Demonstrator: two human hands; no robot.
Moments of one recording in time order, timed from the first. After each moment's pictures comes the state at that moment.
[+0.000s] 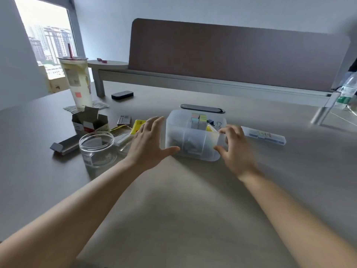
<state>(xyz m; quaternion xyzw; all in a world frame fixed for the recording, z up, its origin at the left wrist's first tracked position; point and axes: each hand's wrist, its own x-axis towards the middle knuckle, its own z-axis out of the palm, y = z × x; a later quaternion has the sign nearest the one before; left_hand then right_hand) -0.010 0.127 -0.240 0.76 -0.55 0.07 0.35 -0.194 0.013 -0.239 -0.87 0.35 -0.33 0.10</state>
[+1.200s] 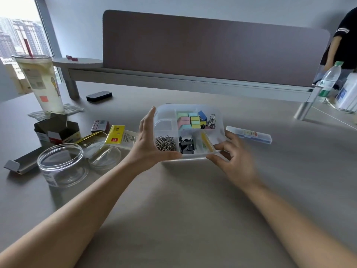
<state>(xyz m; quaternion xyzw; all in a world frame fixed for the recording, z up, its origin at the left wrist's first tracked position) -0.026 0.085 -0.235 0.64 -0.56 -0.13 0.51 -0.219 0.000 -0.244 -0.82 0.35 -0.37 0.26</state>
